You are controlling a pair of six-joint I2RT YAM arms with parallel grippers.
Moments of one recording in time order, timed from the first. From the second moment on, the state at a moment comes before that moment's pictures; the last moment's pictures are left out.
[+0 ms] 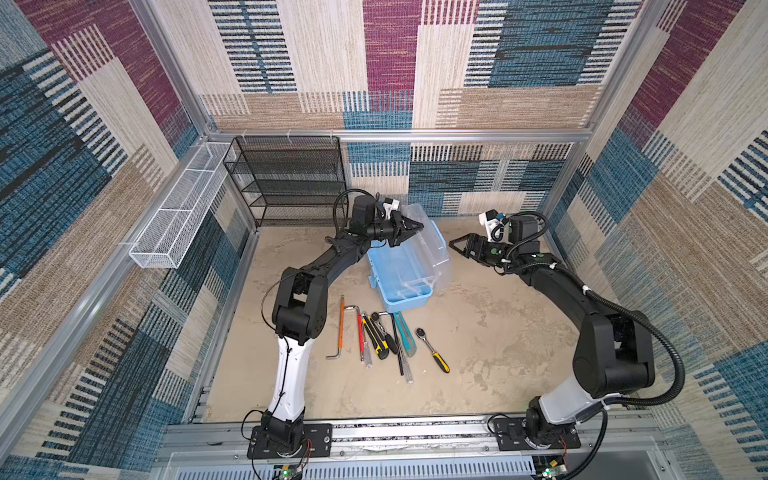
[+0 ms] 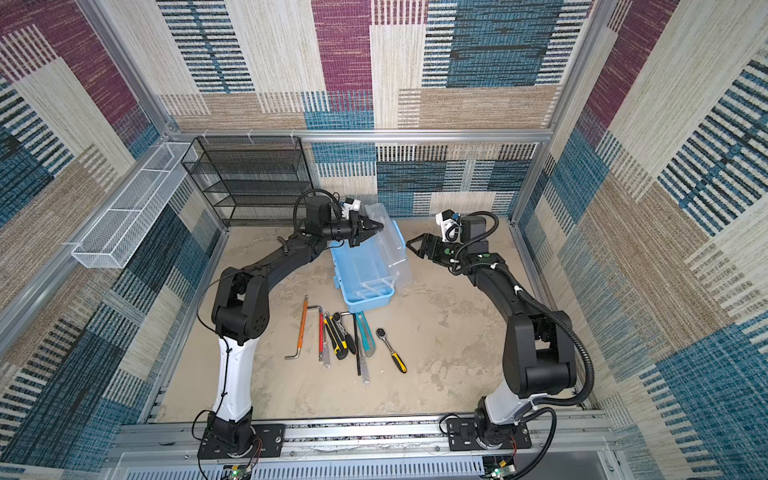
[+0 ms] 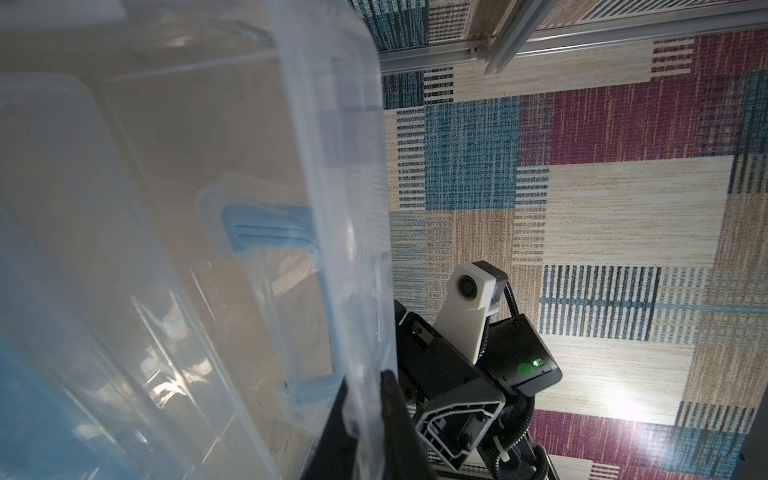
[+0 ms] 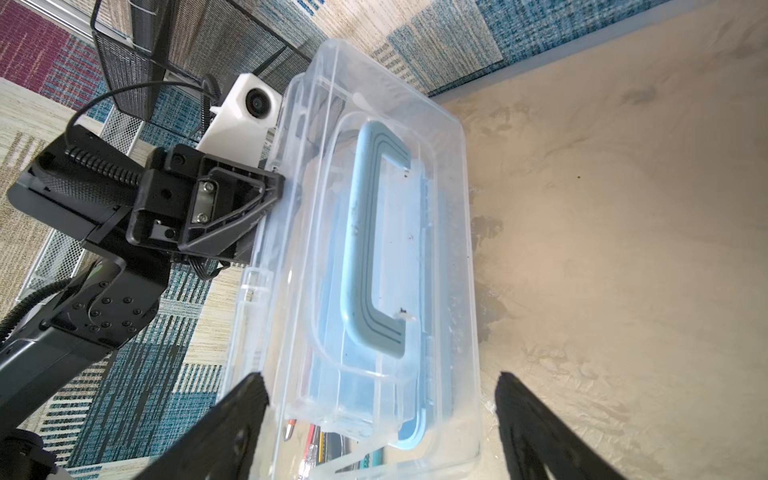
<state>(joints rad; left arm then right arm) -0.38 2.23 1.85 0.14 0.94 -1.22 0.09 1.60 1.18 -0.16 -0.72 0.47</state>
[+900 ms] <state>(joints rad) -0.38 2.30 2.07 -0.17 0.90 -1.12 0.10 1.58 1.22 -0.23 -0.69 0.35</state>
